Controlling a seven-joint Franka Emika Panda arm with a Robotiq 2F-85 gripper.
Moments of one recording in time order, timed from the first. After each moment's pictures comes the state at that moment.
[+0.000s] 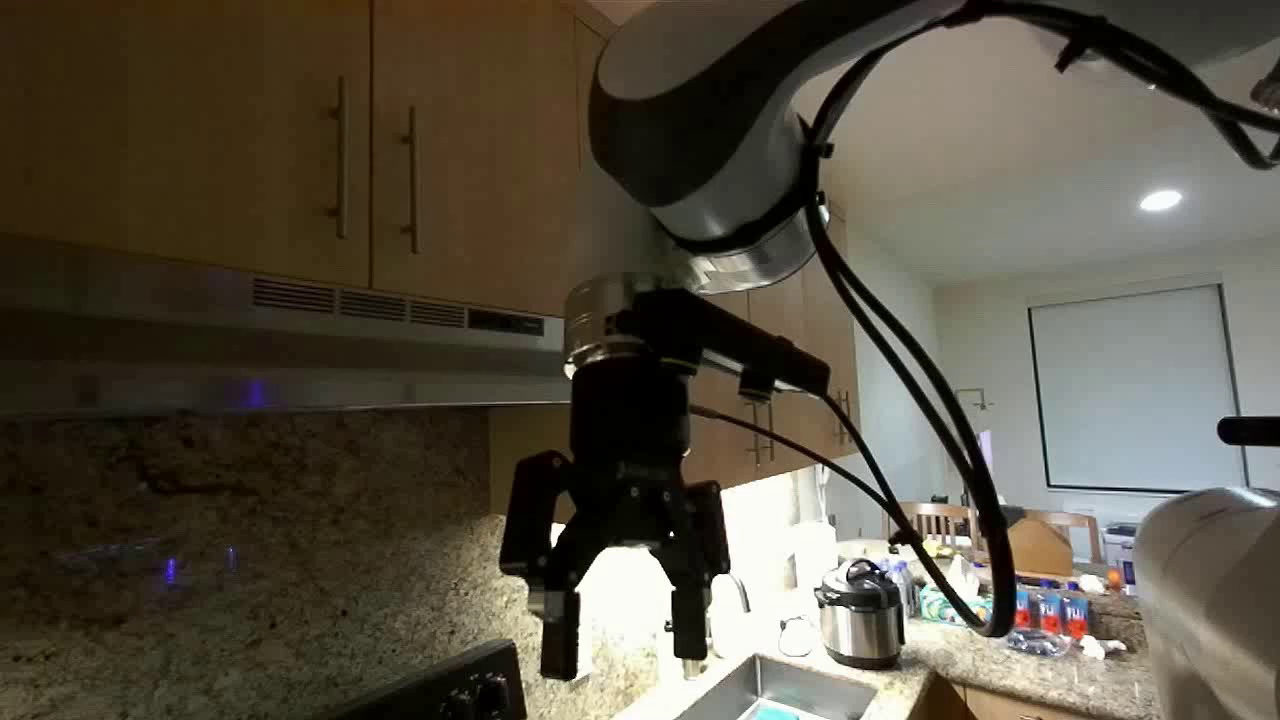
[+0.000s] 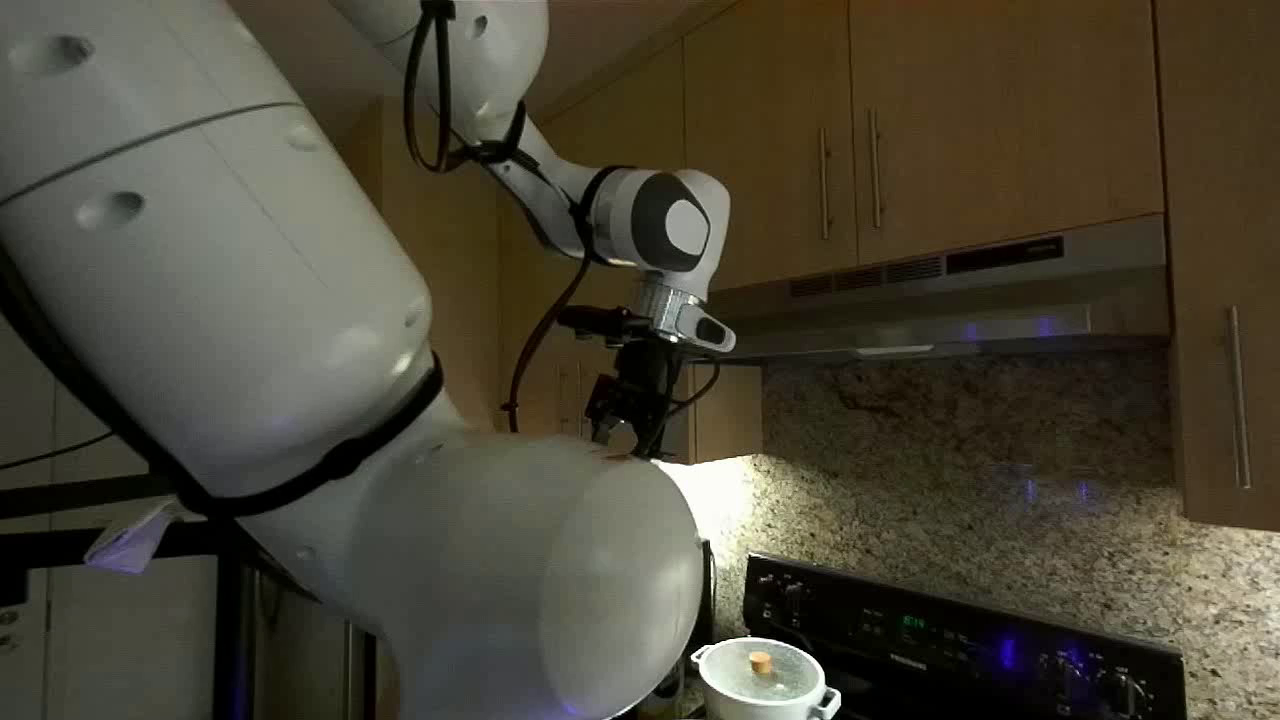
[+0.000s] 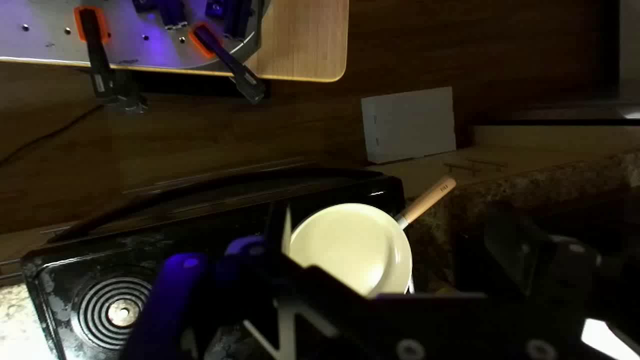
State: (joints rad) arm 0.28 -0.69 0.23 -2.58 0.44 1.78 0.30
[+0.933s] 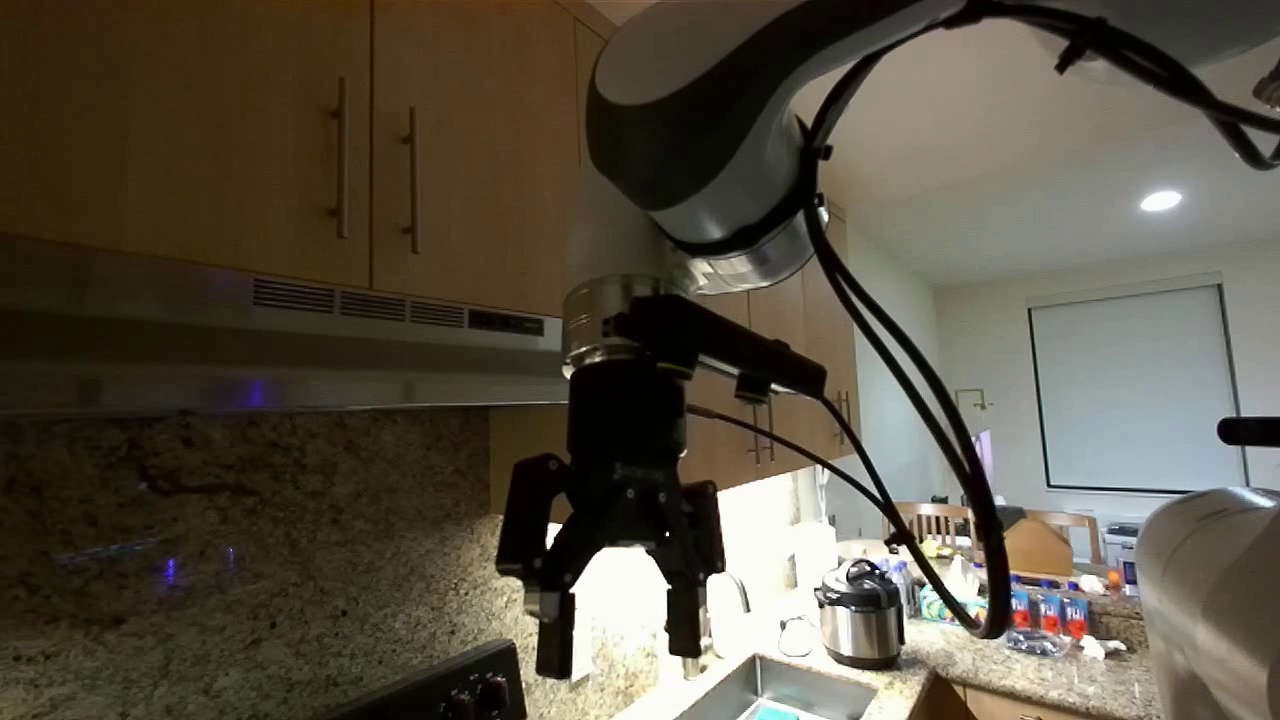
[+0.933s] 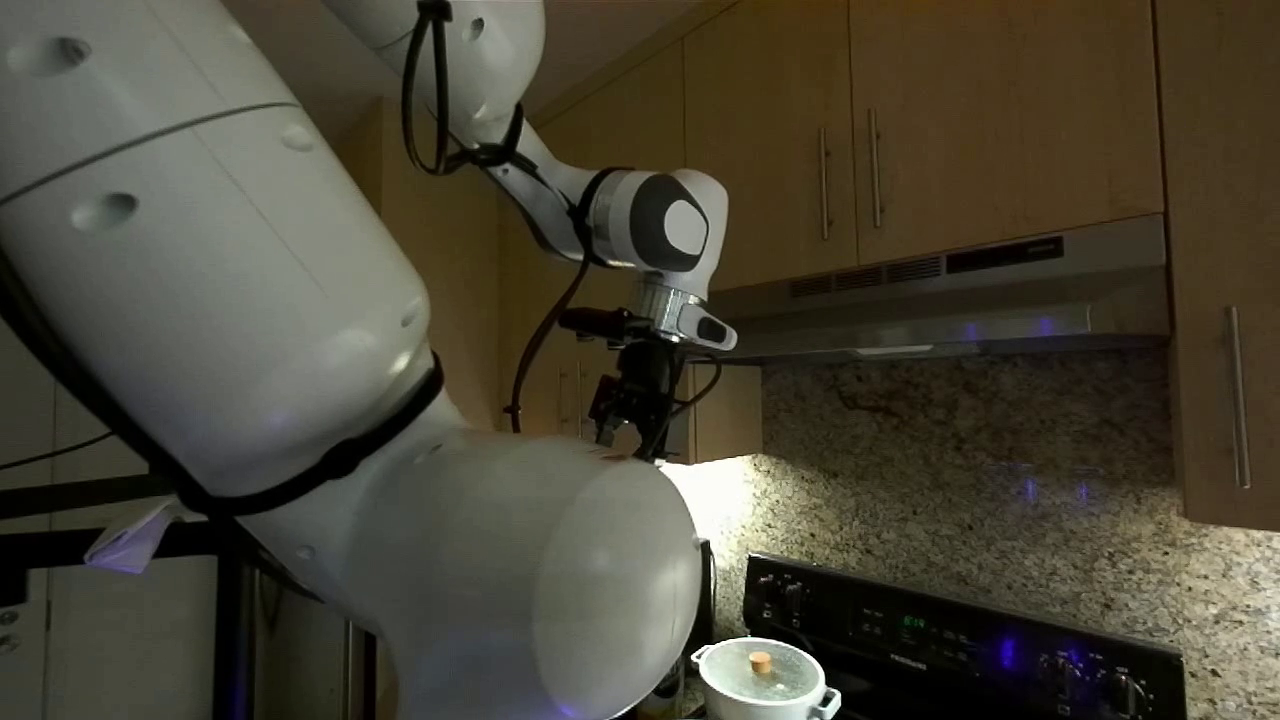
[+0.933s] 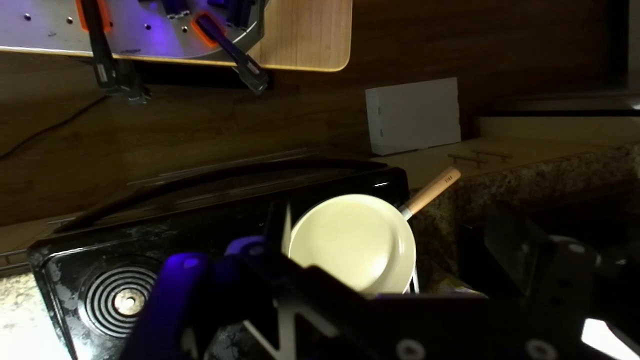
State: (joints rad) arm 0.26 -0.69 0.25 -2.58 0.44 1.79 0.30
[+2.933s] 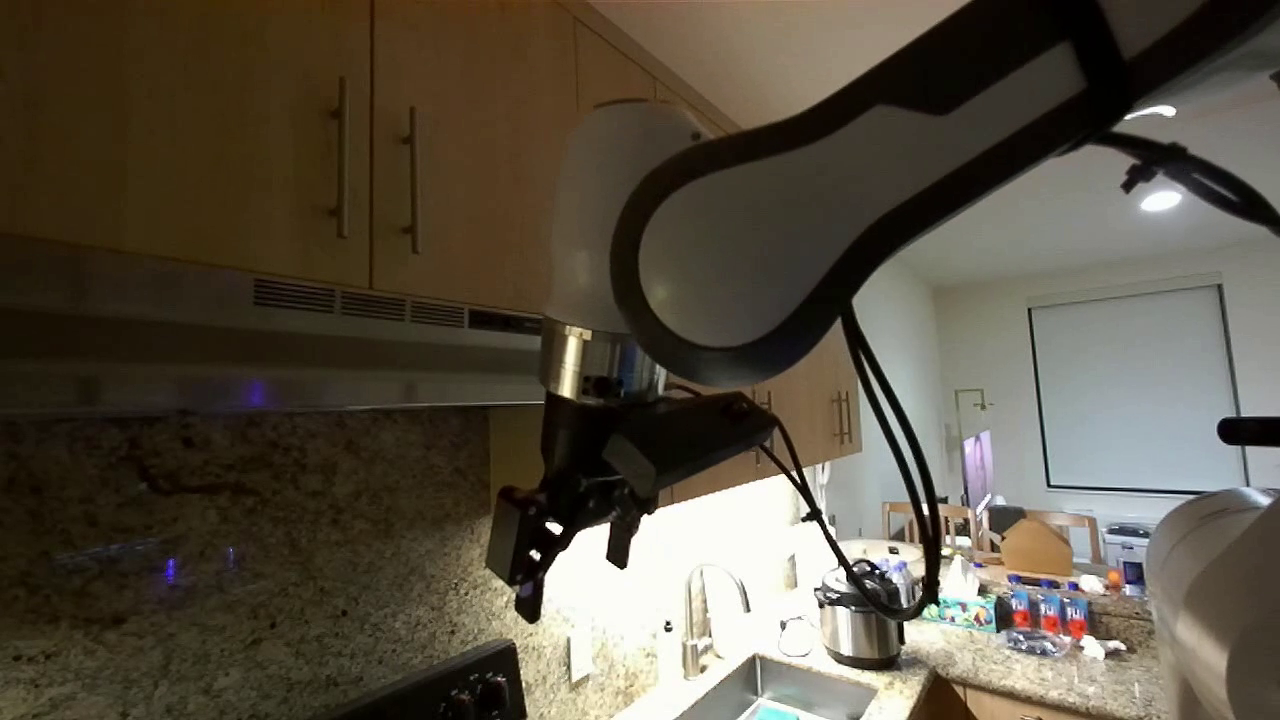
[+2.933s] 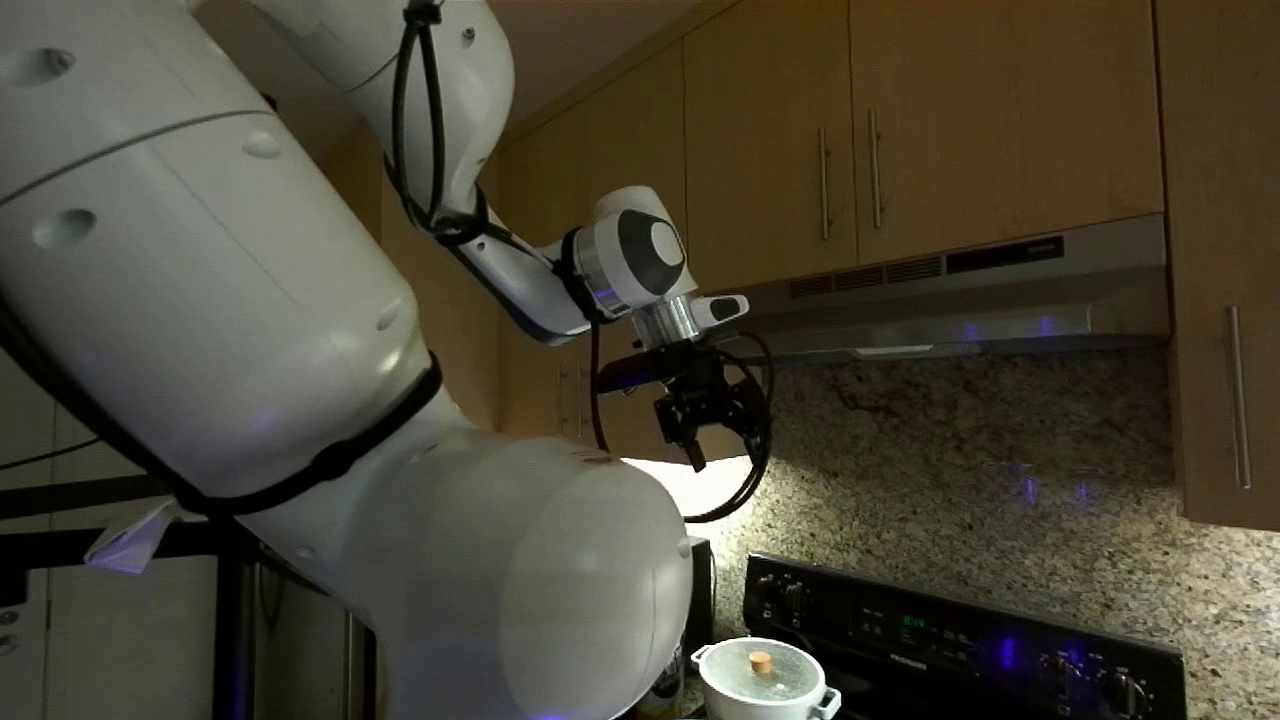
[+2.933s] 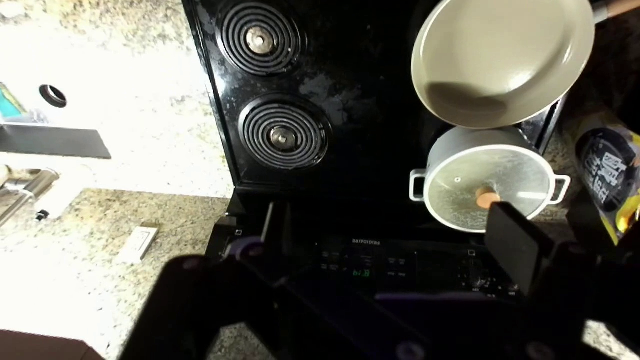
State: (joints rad) arm 0.17 -0.72 0.39 -2.68 -0.04 2.32 0.40
